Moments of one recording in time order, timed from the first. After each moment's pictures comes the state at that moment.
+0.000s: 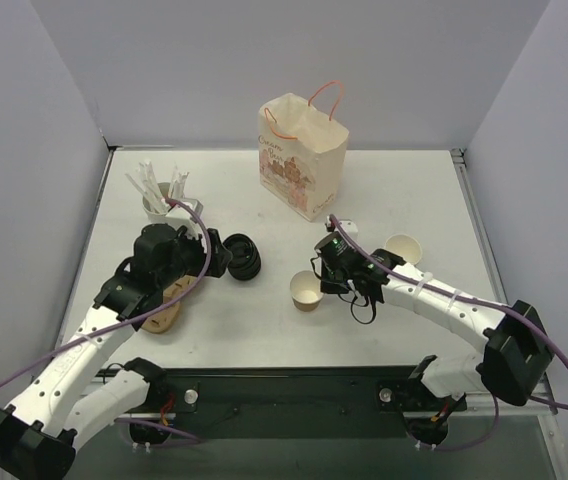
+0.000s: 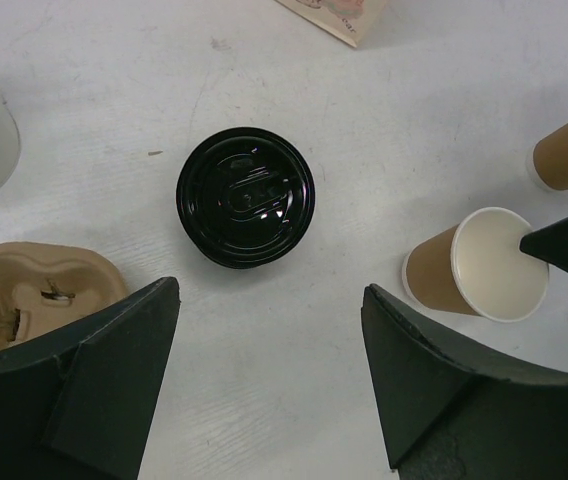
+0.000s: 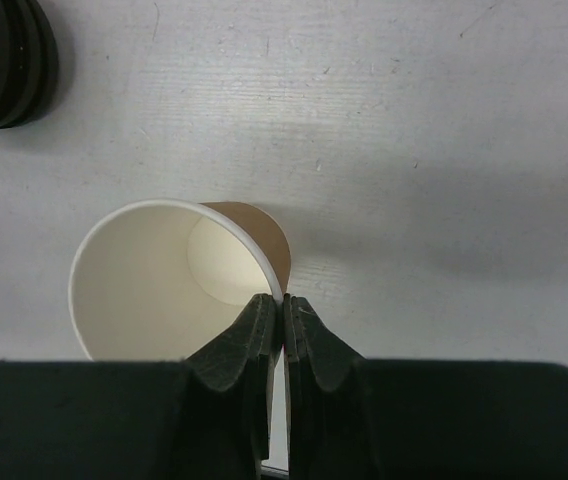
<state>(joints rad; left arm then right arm) -0.46 0.86 0.79 -0.38 0.02 -0.32 0.81 1.31 0.92 -0.59 0.28 0.66</state>
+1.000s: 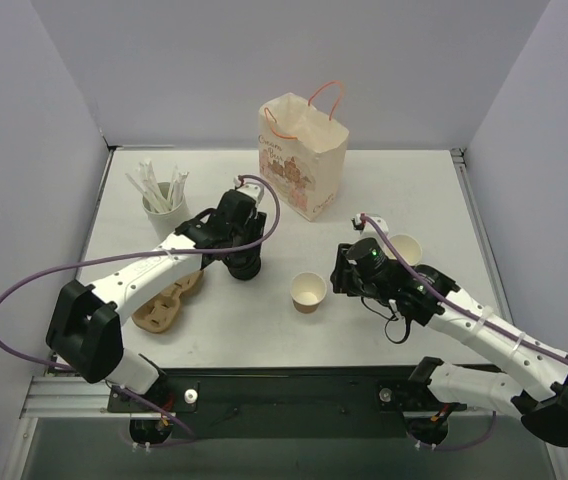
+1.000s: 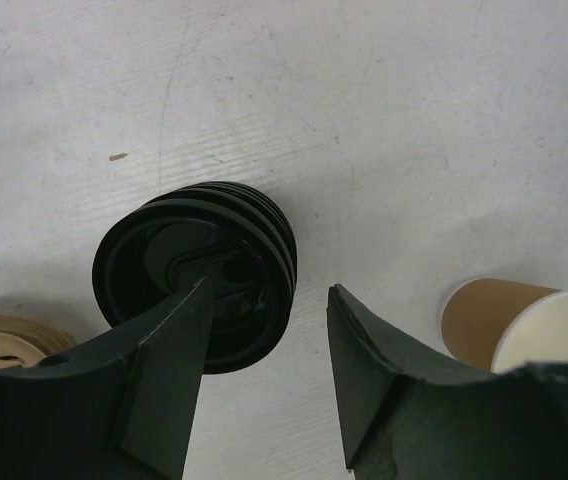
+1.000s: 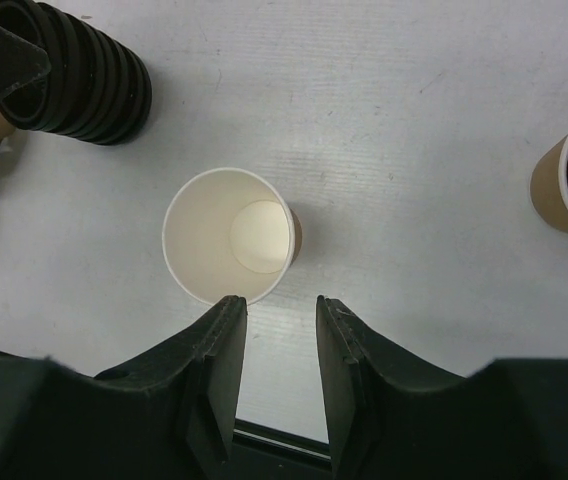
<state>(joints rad) -0.65 1.49 1.16 -0.47 -0.19 -0.33 0.86 1.02 0.93 -0.69 0.36 0.66</state>
